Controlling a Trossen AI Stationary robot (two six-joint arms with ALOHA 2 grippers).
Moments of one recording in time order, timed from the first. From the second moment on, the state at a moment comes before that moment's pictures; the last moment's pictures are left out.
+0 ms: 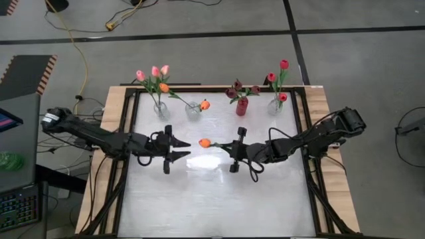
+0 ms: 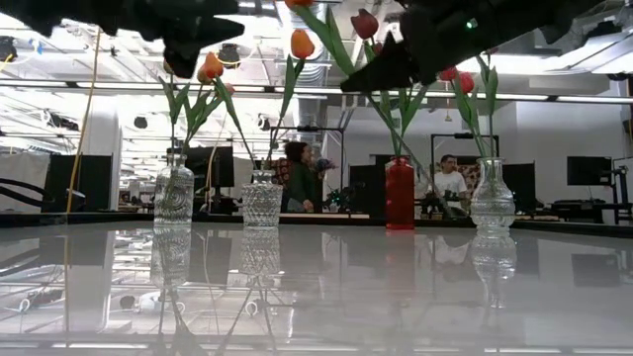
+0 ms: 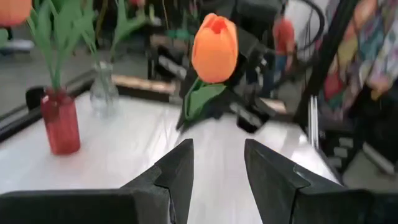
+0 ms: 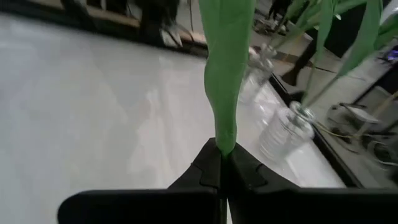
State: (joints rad) left arm -0.25 0.99 0.45 0.46 -0.31 -0.20; right arm 0.25 1.52 0.78 0.39 0.58 -0.15
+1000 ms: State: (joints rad) left arm -0.25 1.62 0.78 0.95 -0.61 0.11; right arm 0.23 1.52 0.78 0.60 0.52 -0.12
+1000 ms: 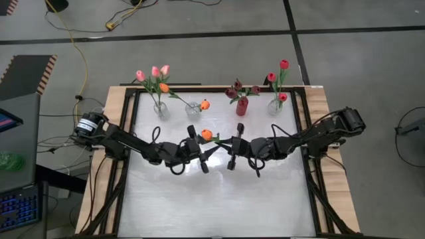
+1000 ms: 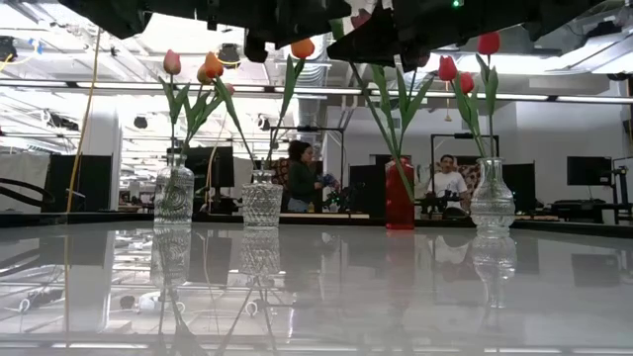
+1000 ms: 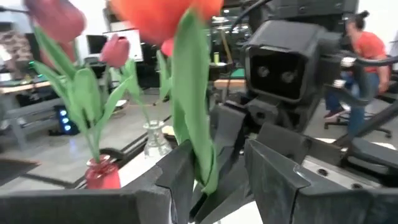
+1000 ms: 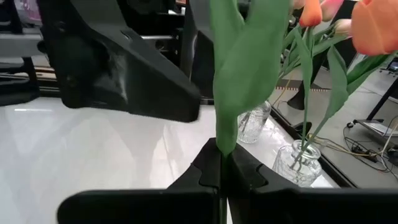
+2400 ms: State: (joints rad) left arm -0.24 1.57 0.78 0.85 -0.64 0.08; right arm 0.23 1.42 0.78 0.45 0.53 -0.14
